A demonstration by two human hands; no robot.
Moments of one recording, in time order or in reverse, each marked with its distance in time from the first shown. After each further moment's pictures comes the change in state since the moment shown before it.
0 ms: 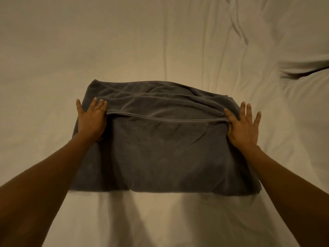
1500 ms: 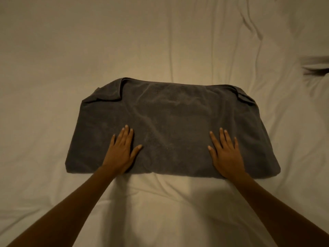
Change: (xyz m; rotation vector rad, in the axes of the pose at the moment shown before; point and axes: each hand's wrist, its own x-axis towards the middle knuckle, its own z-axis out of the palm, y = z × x) left_hand -0.038 0.045 0.072 -0.254 -0.215 0.105; right_hand -0.037 -0.070 0.070 0.205 -0.110 -0.146
